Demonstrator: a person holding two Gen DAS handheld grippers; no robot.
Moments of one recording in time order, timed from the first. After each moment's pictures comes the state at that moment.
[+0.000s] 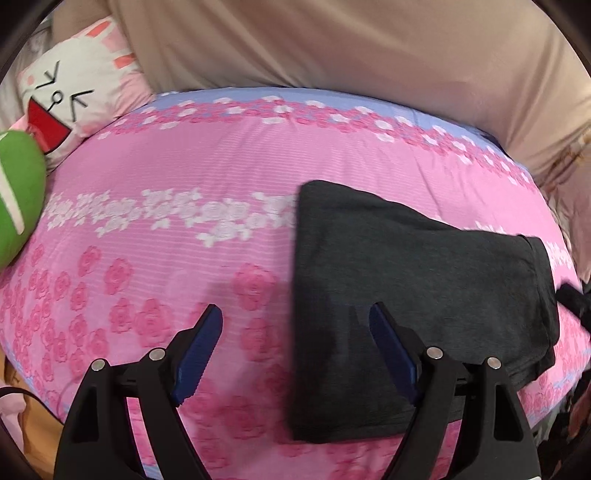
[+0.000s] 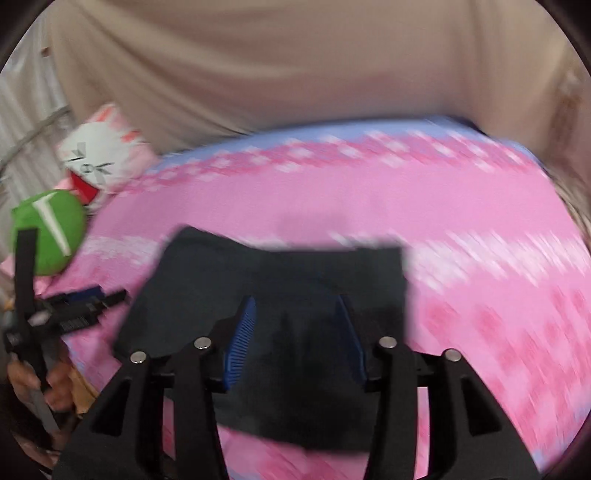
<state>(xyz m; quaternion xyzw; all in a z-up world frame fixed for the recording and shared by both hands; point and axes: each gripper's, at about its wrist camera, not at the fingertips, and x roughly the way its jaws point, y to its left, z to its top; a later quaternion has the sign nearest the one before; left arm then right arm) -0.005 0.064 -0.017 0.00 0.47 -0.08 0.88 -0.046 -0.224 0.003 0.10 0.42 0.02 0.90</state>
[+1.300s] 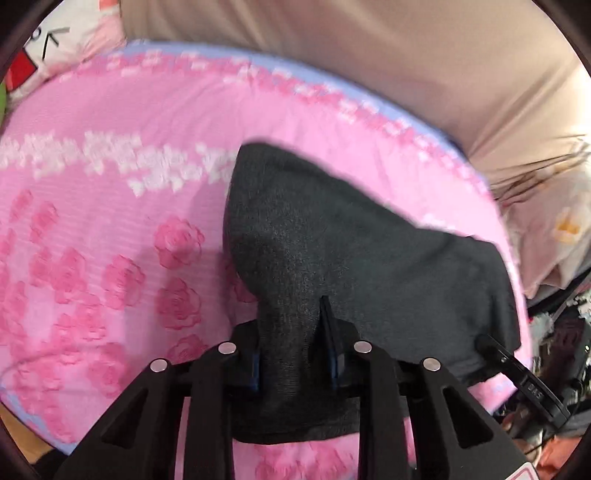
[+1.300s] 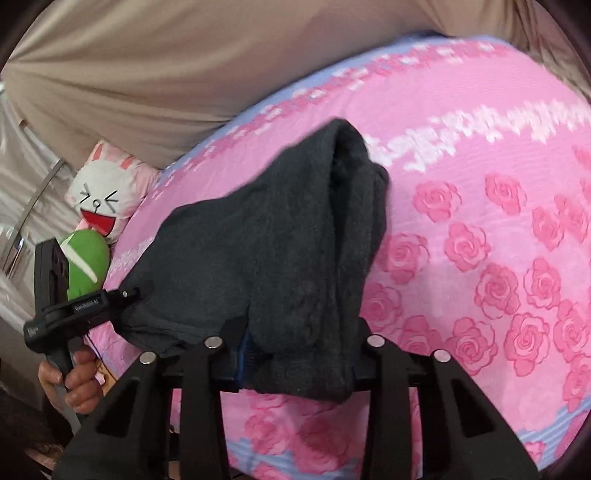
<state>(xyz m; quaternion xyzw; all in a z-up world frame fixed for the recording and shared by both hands) -0.008 0.072 -0.027 -0.12 0.51 -0.16 0.84 -0.072 -0.249 -0.050 0.24 0.42 0.08 0.87</state>
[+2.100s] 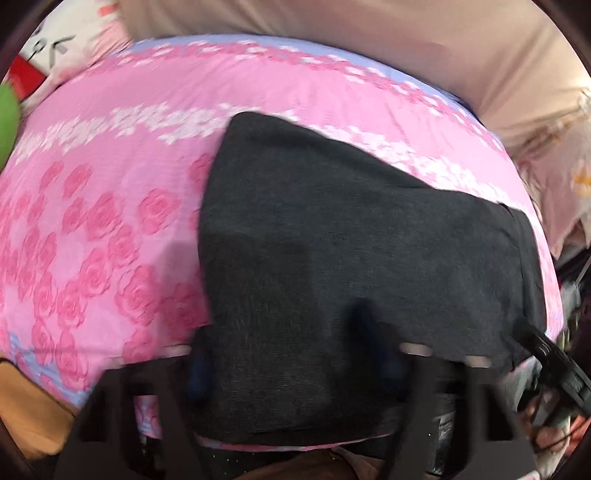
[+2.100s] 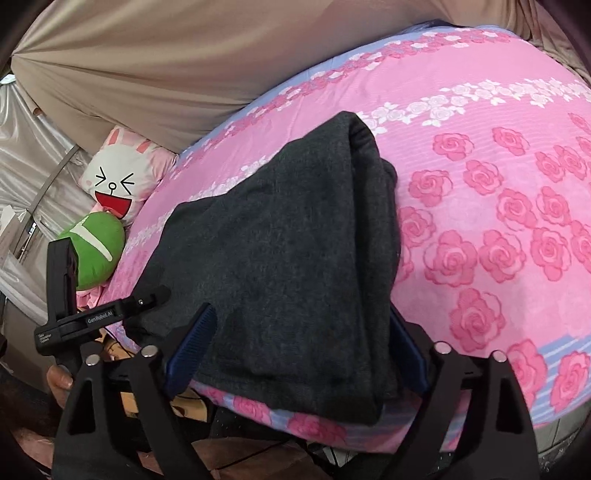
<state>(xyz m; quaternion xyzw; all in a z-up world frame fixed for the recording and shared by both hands) -0.053 0.068 -0.050 -0.05 0.54 -0.14 0.83 -0.109 -0.217 -0.071 0.25 0.43 0.09 0.87</state>
